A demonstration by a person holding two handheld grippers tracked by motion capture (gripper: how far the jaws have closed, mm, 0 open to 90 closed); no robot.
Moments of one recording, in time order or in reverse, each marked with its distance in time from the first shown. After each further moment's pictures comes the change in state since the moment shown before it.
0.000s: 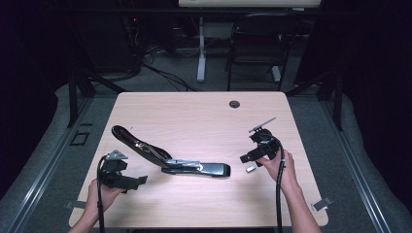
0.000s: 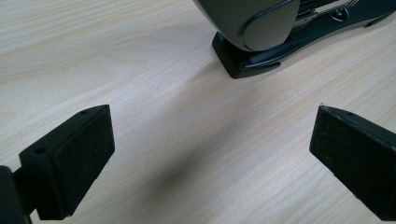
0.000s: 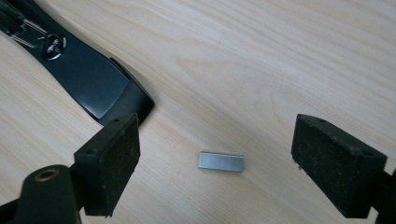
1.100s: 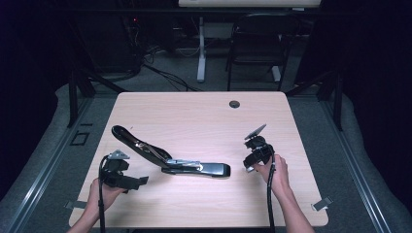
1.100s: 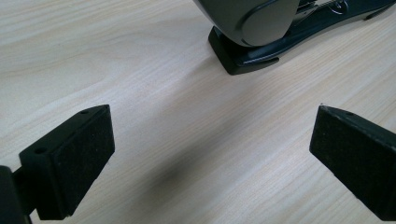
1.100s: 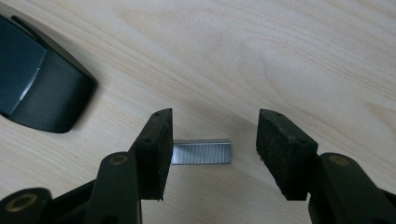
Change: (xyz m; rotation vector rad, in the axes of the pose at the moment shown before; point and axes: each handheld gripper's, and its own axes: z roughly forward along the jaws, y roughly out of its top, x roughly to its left) left arm 0.000 0.002 0.006 0.016 -0.012 0.012; right arm 0.001 -0.005 0.041 0.155 -0.141 0.065
